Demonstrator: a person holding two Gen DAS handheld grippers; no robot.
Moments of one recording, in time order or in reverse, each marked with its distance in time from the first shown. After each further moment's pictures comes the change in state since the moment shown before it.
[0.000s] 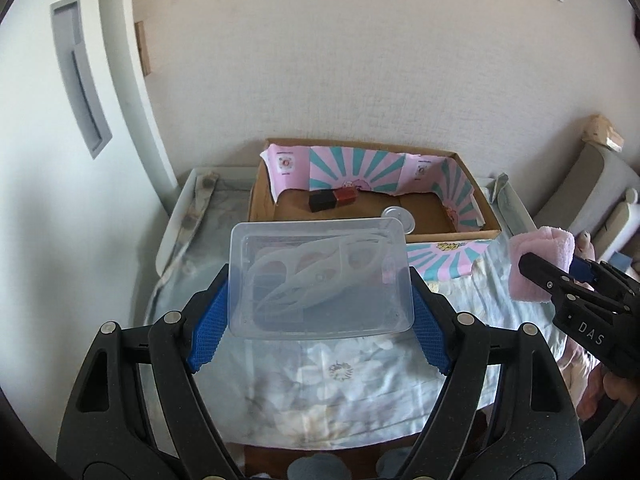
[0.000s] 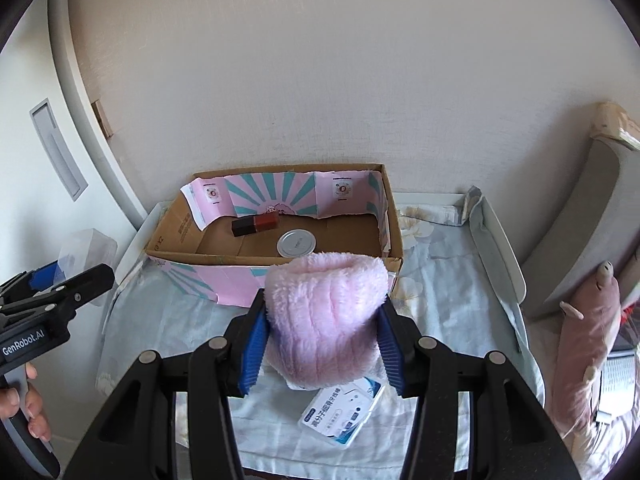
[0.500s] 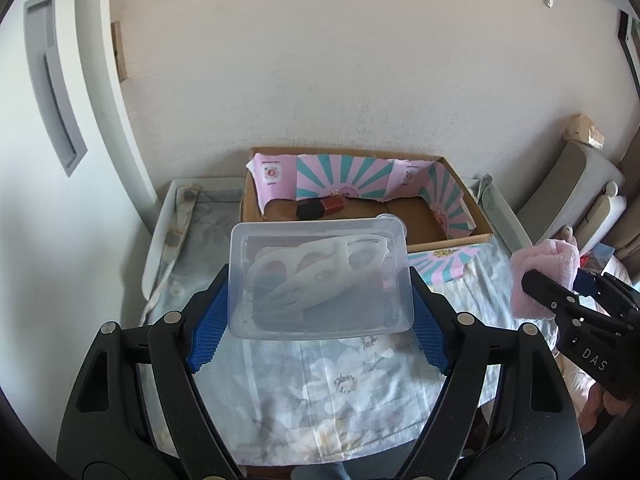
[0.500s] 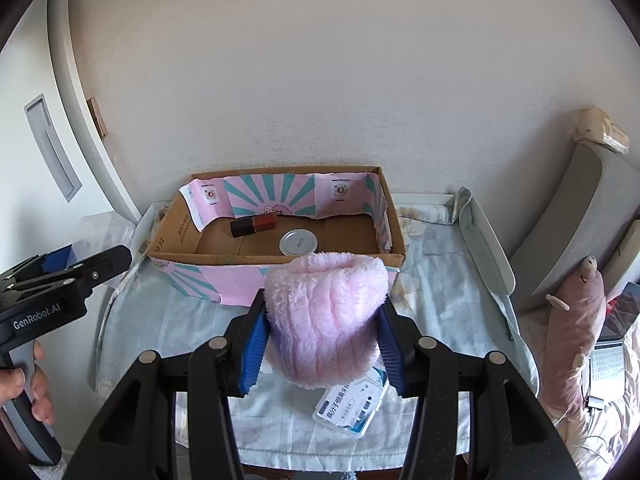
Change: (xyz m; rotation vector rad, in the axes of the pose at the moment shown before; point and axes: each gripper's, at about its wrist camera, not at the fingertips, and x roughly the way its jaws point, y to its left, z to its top) left arm 0.014 0.019 0.015 0.025 0.002 -0.094; right arm -0.008 0.021 0.008 -0.002 0.002 -0.044
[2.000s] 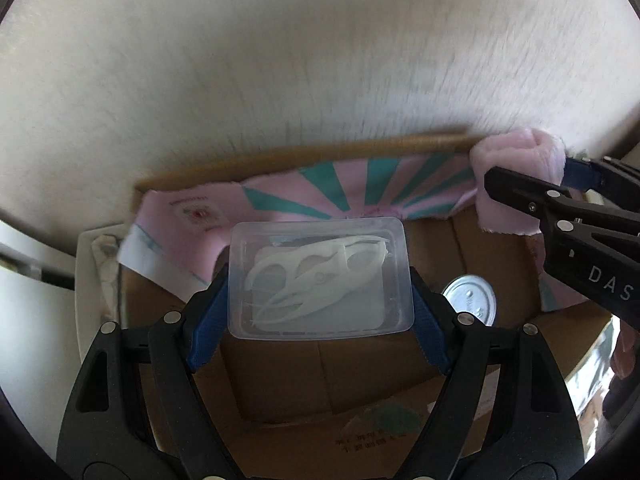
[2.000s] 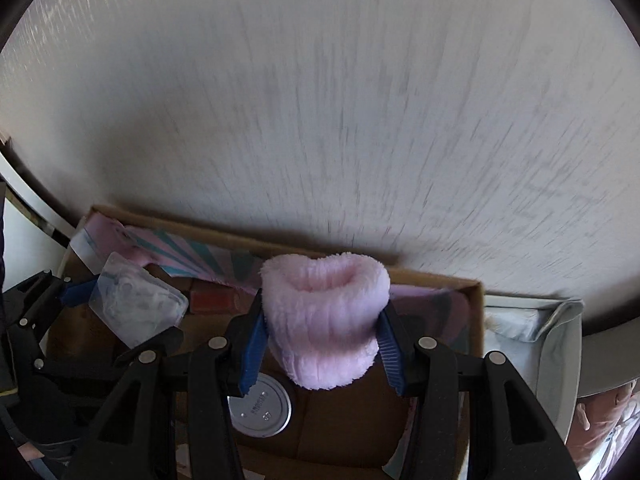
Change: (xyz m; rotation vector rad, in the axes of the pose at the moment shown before) left arm 0.238 -0.024 0.089 0.096 0.344 0.091; right arm 0.244 -0.002 0.129 -0.145 0.259 0.100
